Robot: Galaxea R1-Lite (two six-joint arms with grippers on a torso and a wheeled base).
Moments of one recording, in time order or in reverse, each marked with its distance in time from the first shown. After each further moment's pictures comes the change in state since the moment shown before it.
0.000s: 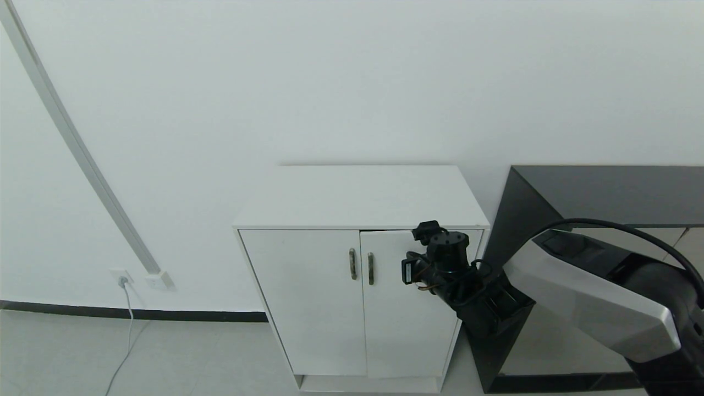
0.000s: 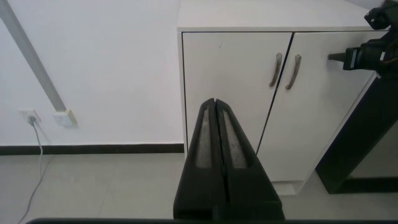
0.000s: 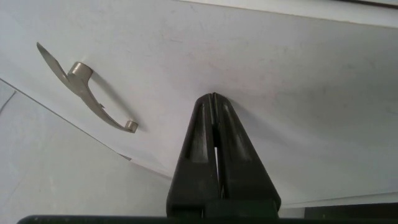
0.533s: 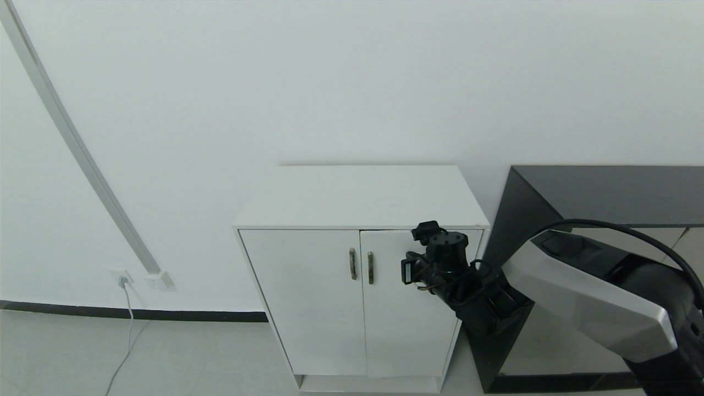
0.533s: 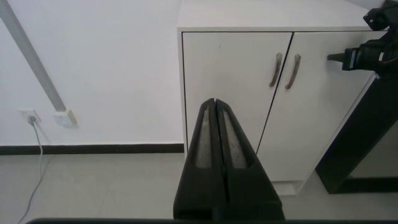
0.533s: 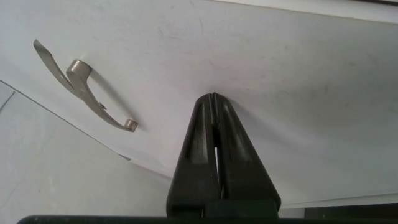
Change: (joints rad) left arm 0.000 0.000 0.000 0.000 0.000 0.000; right arm 0.000 0.008 -0.010 0.001 -0.001 0.000
